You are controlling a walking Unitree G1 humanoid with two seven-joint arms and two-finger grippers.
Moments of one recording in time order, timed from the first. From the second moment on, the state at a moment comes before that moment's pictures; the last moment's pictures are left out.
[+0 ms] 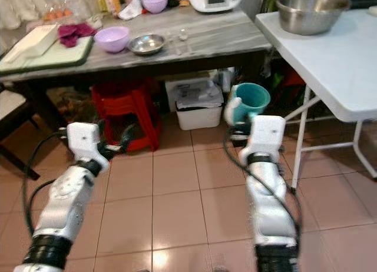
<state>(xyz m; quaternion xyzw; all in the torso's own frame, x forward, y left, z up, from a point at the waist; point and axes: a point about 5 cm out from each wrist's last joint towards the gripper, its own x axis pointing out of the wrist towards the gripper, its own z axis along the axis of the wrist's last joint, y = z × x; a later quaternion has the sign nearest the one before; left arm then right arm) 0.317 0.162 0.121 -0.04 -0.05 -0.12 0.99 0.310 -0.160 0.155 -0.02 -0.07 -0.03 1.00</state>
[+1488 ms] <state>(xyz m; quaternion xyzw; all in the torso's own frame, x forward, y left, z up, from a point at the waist) 0.315 0.159 0.118 -0.05 -0.04 -0.14 0.99 0.315 -0.155 0.159 0.00 -0.07 -0.03 1.00</state>
